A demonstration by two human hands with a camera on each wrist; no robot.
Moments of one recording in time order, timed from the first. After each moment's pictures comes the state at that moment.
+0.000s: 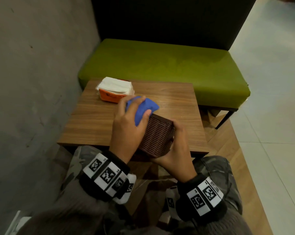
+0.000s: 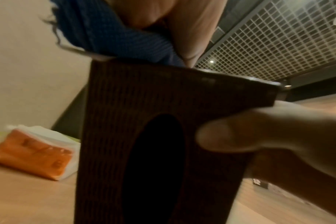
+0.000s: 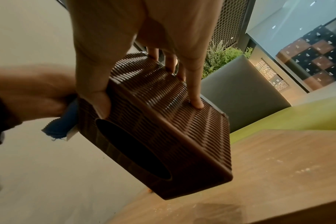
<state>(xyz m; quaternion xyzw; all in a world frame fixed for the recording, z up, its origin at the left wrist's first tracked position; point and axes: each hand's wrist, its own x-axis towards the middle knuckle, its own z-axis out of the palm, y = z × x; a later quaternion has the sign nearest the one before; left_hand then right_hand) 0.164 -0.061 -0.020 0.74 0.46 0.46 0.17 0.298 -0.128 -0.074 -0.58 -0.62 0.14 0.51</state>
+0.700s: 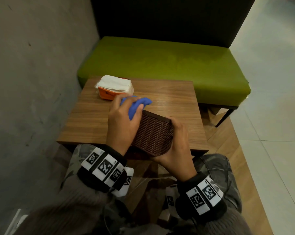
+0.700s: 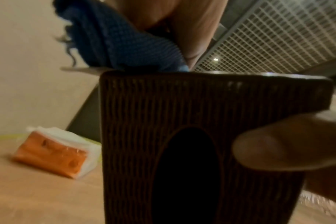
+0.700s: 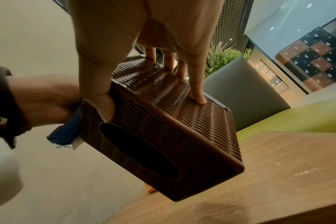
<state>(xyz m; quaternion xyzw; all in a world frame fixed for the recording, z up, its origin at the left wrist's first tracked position) 0.158 -0.046 -0.024 0.73 0.46 0.48 0.15 0.298 -0.133 -0.070 -0.59 -0.64 0.11 0.48</state>
